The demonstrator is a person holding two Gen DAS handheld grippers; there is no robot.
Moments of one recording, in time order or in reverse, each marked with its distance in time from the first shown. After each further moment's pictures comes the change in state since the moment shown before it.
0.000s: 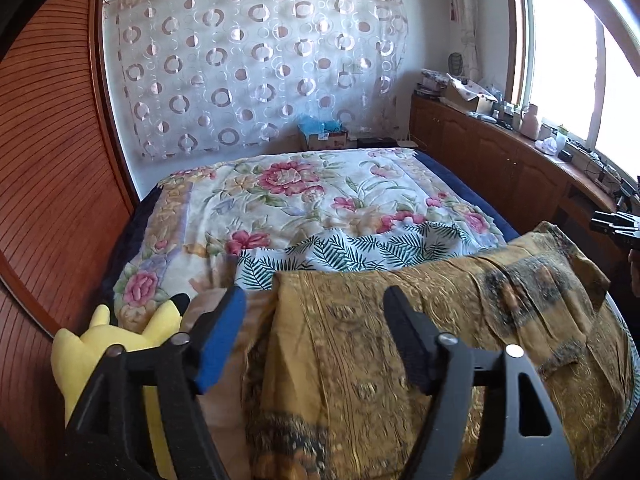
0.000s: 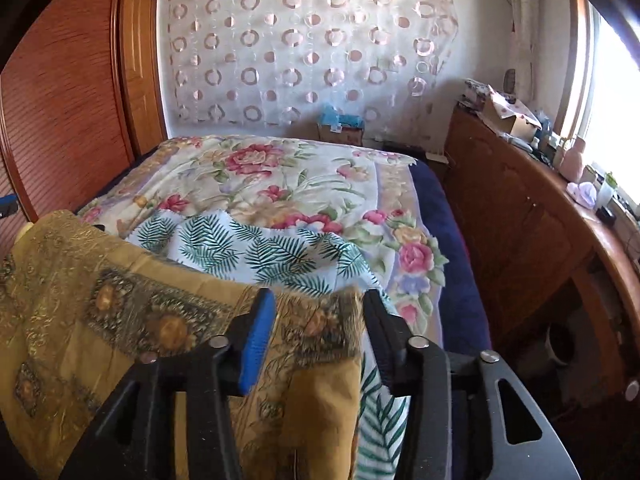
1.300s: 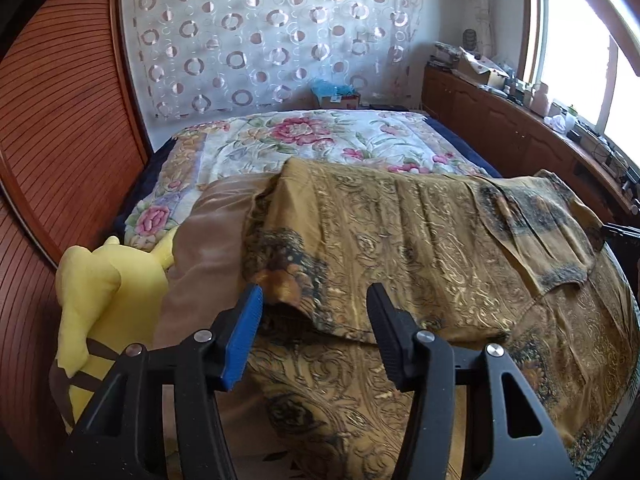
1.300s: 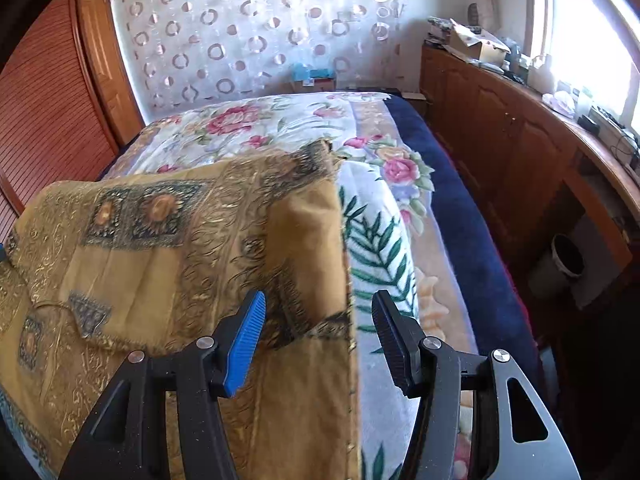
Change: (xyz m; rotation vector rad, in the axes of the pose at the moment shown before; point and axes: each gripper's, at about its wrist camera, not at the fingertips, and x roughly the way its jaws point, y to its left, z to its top) left arm -0.024 0.002 -0.080 -0.044 0.110 0.045; right arm -0.035 -0.026 -0.080 0.172 0.140 -0.026
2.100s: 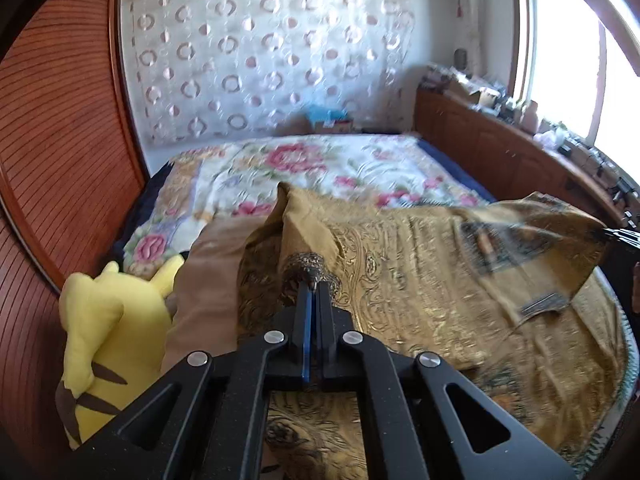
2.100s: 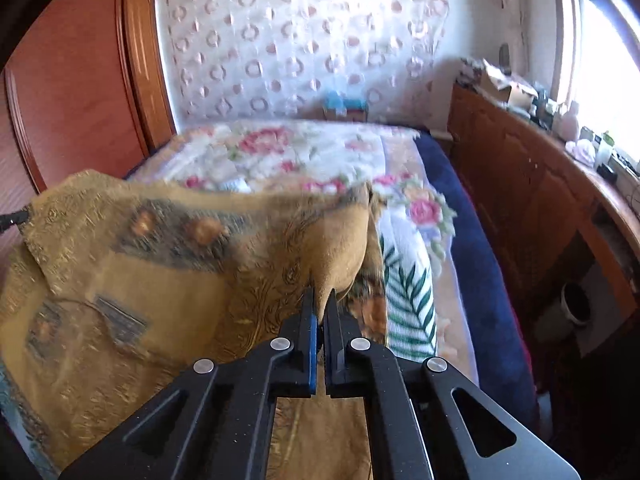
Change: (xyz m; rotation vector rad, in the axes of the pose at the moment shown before) left arm -0.036 -0.011 0.022 0.009 -0.093 -0.027; right arm -0.030 0.020 0.013 -0.119 -0.151 0.076
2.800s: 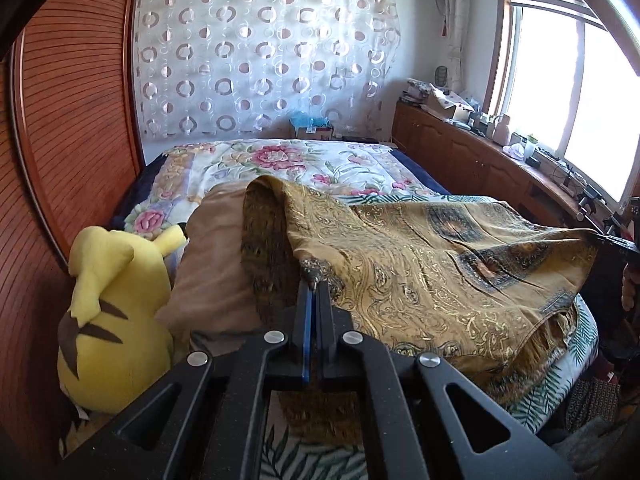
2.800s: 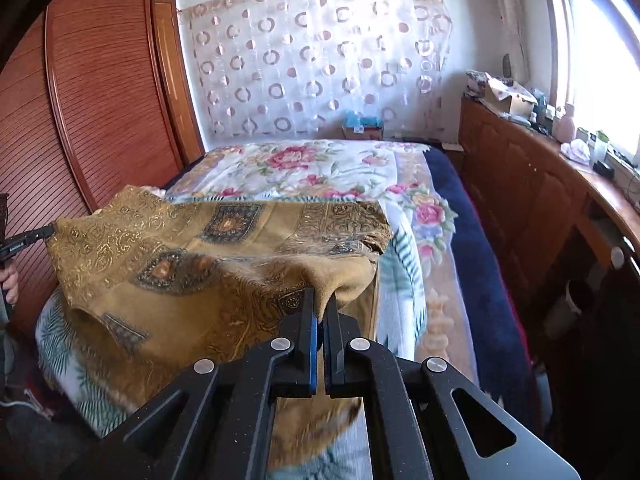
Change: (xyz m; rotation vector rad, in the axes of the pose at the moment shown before) left arm -0.101 0.001 -0.075 -0.060 -0.014 -0.070; right arm -0.126 -0.021 -0.080 0.012 -0.020 0.085
